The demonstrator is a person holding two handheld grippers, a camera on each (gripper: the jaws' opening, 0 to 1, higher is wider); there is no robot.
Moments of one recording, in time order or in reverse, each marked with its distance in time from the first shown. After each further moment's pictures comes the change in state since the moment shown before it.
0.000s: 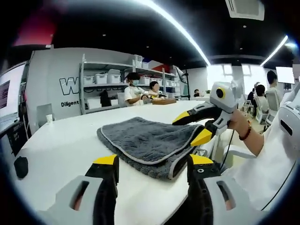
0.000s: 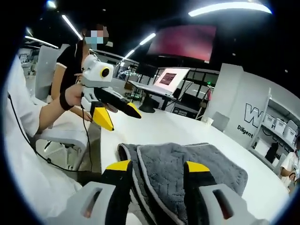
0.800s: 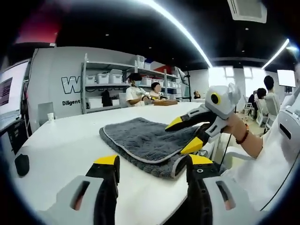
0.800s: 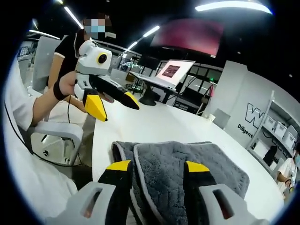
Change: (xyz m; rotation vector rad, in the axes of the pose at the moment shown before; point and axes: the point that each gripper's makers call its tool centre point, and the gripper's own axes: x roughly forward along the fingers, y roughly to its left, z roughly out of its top) left arm -0.007 0.007 0.002 -0.017 -0.007 0.001; right arm 0.030 0.000 -0.006 -0.052 0.071 0.001
